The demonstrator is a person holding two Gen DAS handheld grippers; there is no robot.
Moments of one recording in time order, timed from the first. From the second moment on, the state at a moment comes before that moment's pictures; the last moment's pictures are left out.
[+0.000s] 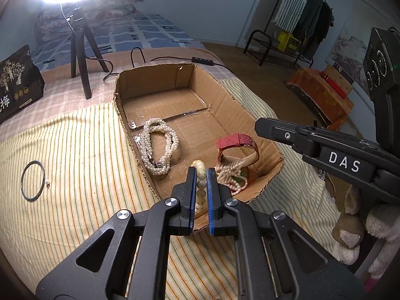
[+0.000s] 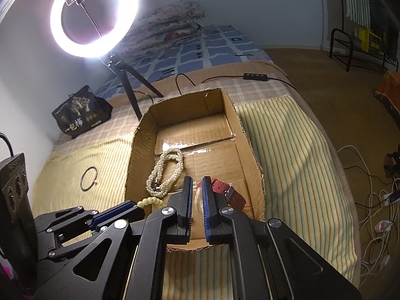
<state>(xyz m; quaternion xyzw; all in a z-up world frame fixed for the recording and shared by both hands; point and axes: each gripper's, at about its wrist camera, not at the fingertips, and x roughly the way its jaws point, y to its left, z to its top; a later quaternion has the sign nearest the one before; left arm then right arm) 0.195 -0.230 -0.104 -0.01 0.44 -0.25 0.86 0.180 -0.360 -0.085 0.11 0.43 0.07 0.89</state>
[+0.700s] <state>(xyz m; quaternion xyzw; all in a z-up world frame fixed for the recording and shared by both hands) 0.183 -0.194 -0.088 -0.01 0.43 -0.24 0.87 0.176 -0.357 -0.069 0.11 0.41 0.05 0.91</state>
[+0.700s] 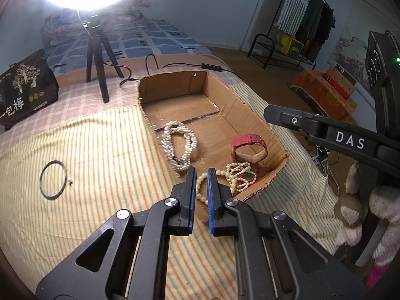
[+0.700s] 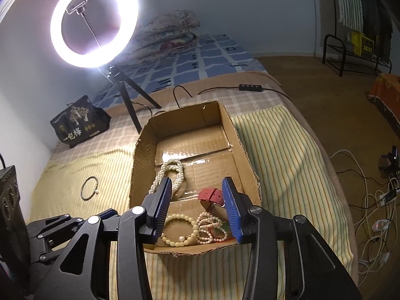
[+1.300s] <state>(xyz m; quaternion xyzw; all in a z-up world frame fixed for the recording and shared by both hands) 0.187 -0.095 -0.085 -0.03 0.43 -0.16 0.89 0.176 -0.318 -0.055 0.10 0.36 0.06 0.93</state>
